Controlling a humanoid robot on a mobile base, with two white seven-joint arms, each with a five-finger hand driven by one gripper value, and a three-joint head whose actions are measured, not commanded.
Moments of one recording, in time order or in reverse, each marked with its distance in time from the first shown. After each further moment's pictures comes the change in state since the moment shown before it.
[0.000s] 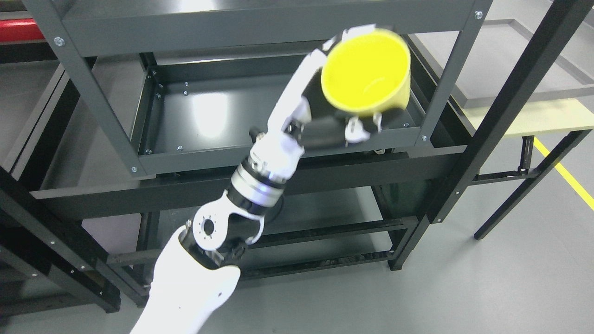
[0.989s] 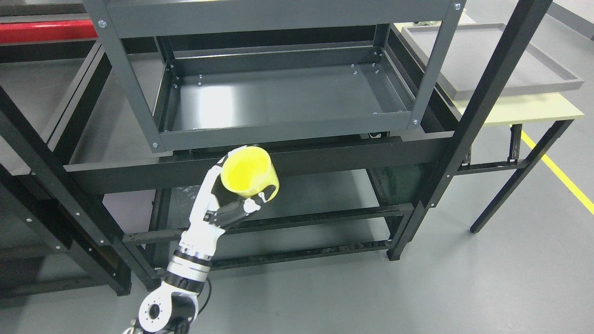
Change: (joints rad) left arm 0.502 0.000 0.319 0.063 -0.167 0.007 -0.120; right arm 0.000 0.000 0.000 0.000 0.000 0.000 -0.006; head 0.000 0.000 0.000
